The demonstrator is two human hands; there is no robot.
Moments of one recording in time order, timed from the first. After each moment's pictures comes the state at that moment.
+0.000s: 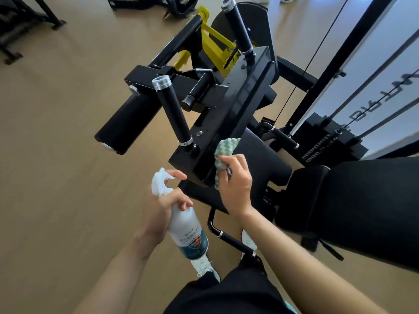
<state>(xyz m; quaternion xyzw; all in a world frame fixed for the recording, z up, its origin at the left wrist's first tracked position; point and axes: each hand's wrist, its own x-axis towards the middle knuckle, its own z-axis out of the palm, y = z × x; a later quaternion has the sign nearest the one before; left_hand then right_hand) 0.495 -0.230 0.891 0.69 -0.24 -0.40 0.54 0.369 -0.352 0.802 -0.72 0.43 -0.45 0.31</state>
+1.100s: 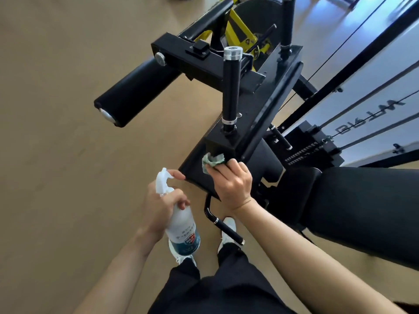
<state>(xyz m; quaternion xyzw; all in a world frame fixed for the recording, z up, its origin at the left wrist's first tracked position) 0.550 -0.153 0.854 0.70 -0.19 -0.44 0.54 0.413 -0.303 0.787 -0.89 0.25 -0.38 -0.09</state>
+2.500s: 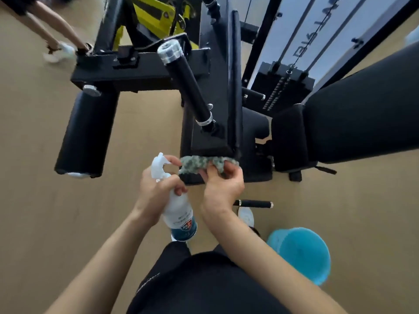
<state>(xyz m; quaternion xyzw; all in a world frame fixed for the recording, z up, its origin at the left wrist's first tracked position) 0.645 -0.244 0.853 0.64 -0.39 -0.55 0.39 0.529 -0.253 0.820 -0.03 0.63 -0.61 0.49</state>
